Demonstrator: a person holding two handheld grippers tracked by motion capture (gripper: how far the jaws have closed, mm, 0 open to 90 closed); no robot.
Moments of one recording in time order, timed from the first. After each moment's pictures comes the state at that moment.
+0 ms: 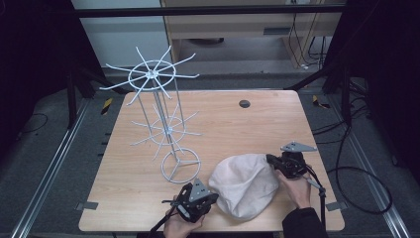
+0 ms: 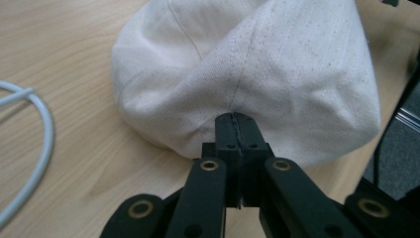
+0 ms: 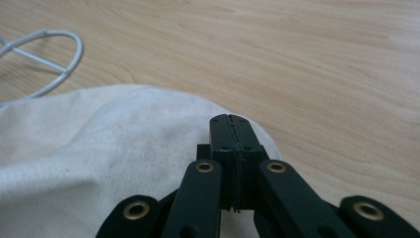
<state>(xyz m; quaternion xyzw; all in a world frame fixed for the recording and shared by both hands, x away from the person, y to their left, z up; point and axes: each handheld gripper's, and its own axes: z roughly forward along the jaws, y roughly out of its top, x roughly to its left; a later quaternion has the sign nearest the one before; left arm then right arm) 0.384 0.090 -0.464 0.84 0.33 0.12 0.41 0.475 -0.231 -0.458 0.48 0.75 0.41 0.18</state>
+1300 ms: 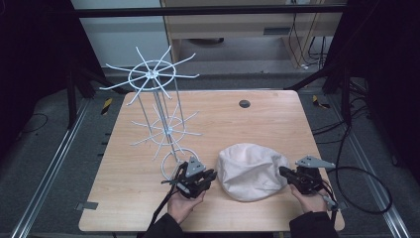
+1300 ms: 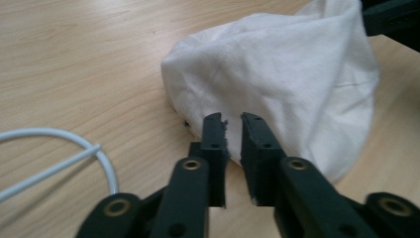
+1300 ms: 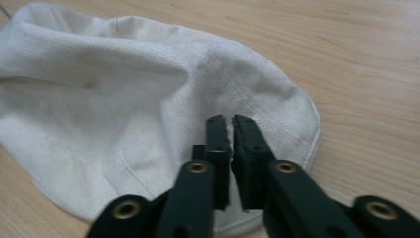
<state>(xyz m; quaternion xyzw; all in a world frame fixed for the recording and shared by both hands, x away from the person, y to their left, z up) 0.425 0.097 -0.449 0.80 0.36 0.14 0.45 0.427 -0.259 -0.456 0.48 0.75 0.40 0.20</state>
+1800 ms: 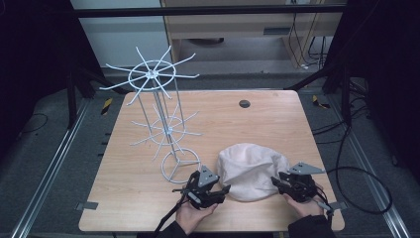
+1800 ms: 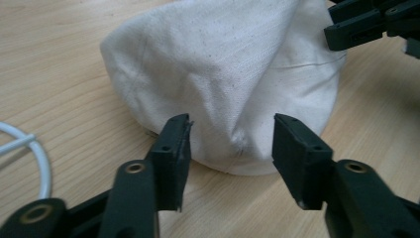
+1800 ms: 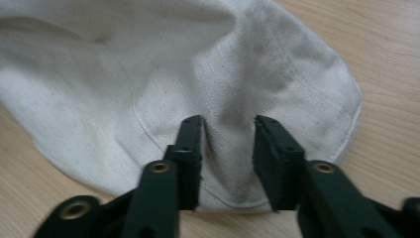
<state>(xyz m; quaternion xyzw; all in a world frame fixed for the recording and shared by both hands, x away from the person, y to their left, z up) 0.413 0.062 -0.464 0.82 0.36 0.13 0.43 0.417 -0.242 -0.469 0.47 0.78 0.36 0.20</state>
